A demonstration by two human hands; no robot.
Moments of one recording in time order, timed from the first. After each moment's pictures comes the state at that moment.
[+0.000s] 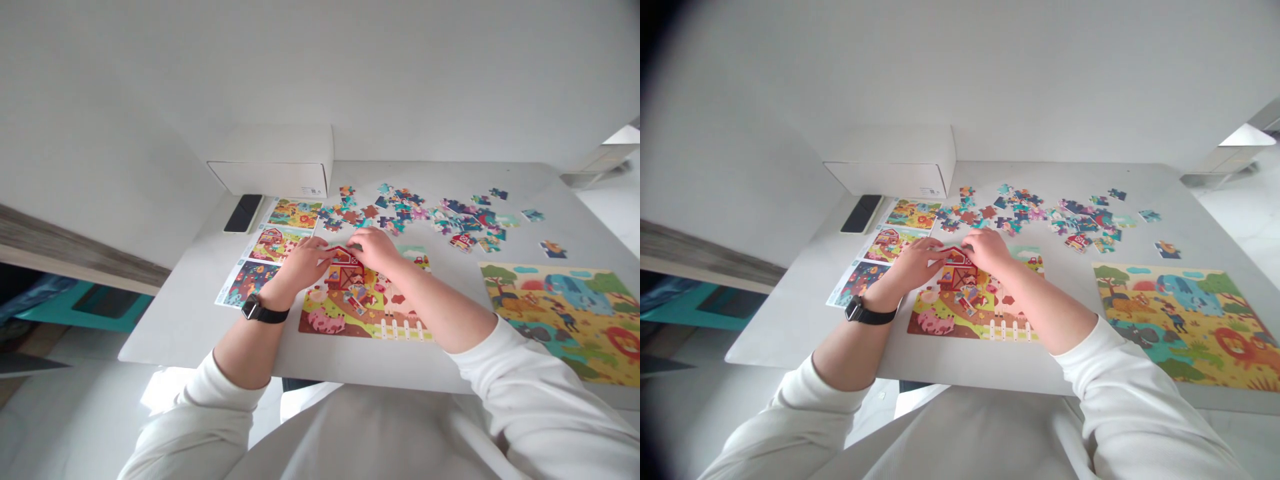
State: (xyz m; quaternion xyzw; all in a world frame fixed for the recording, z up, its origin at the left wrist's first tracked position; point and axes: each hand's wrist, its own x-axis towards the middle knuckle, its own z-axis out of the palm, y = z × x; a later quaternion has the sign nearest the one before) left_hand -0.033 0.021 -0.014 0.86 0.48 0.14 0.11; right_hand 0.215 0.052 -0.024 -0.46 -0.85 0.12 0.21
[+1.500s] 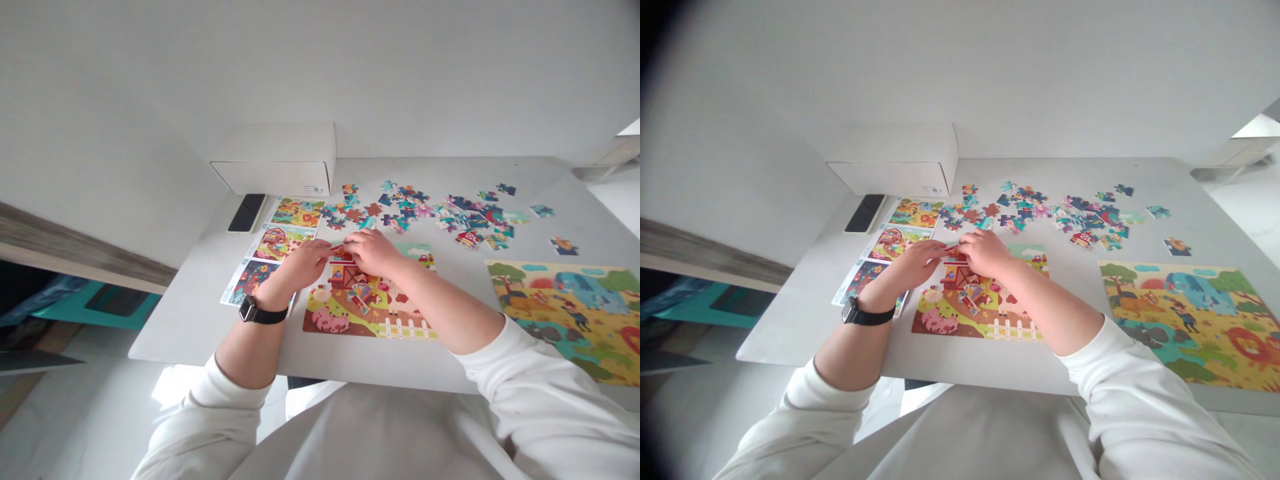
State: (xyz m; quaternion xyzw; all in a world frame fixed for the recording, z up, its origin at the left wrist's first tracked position) left_hand -0.045 0.024 -0.018 0.87 0.45 0.14 0.13; right_hand 0.209 0.039 -0.014 -0.39 -0.91 0.07 0.12
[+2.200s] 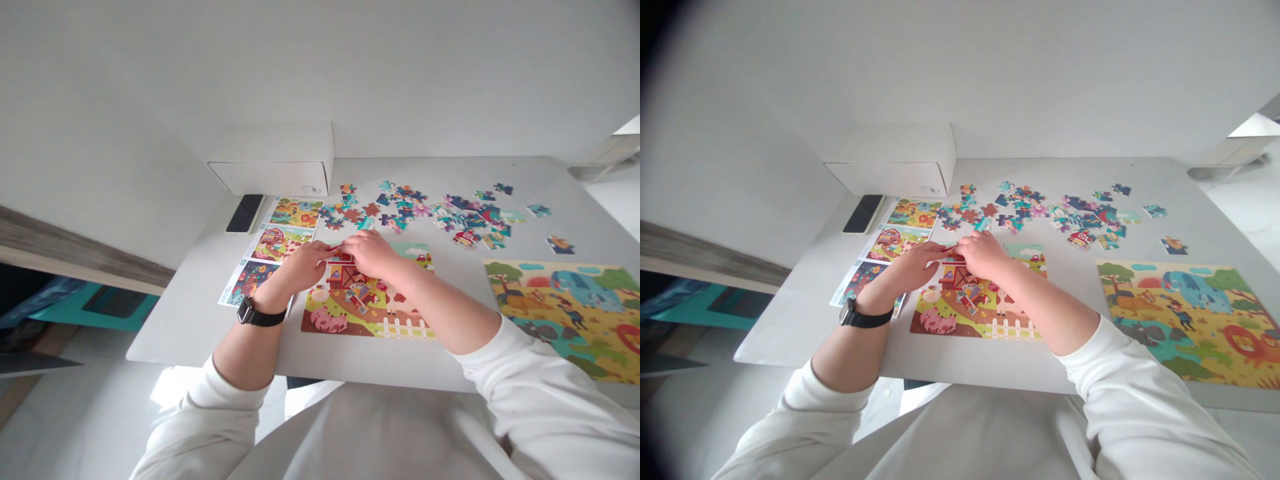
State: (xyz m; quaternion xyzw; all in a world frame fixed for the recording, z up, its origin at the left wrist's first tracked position) left_hand -0.039 0.017 -0.010 0.88 0.44 0.12 0.15; right_hand 0.203 0.036 -0.001 -0.41 -0.90 0.09 0.08
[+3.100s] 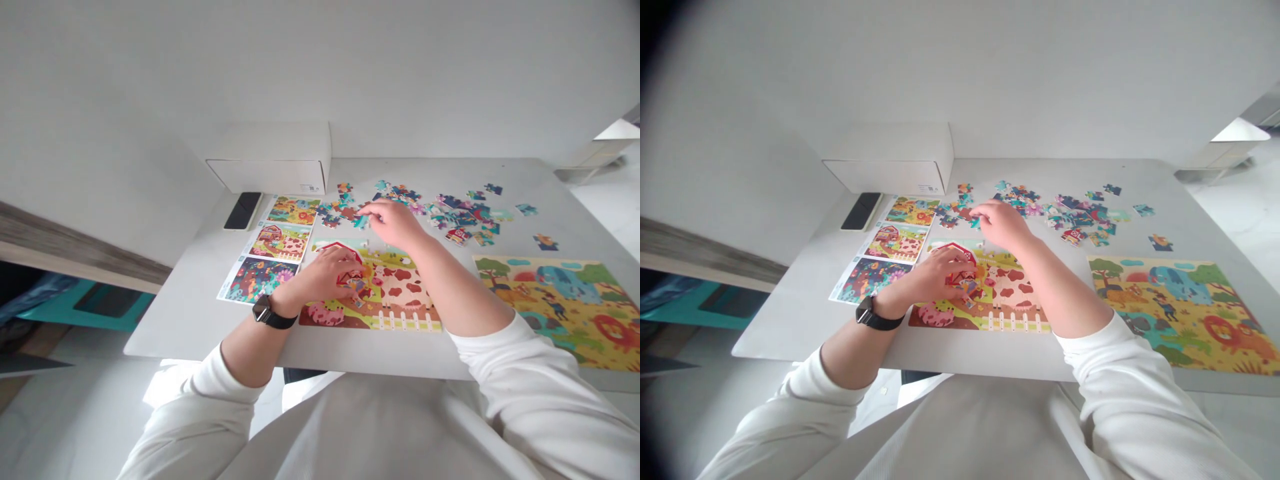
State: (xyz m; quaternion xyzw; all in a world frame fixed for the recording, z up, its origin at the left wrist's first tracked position) left_hand 0.002 -0.012 0.002 0.91 0.32 0.15 0.20; right_hand 0.254 0.060 0.038 -0.49 -0.81 0.15 0.28
